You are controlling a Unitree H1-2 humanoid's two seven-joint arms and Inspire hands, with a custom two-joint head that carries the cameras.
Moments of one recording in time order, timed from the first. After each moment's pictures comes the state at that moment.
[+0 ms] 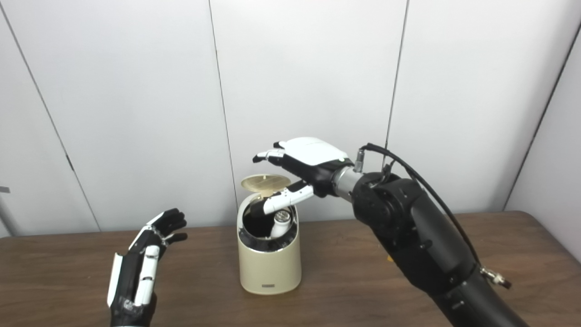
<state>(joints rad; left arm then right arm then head) -0.26 0.02 0.04 0.10 0.03 -0.44 0.06 -0.93 -0.42 0.38 -0.05 -0.71 0.21 0.63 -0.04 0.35</state>
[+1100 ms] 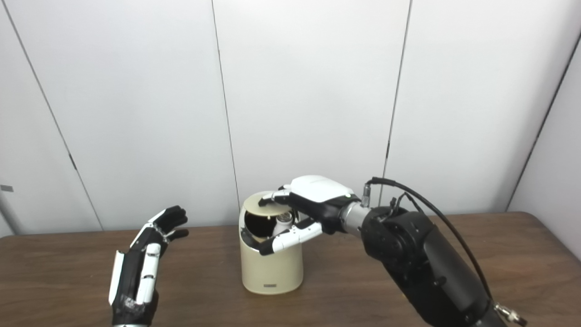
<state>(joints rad) -0.26 0.02 0.04 0.09 0.04 -0.44 0.06 -0.77 -0.43 0.36 -0.20 -0.69 0.24 0.71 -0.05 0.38</state>
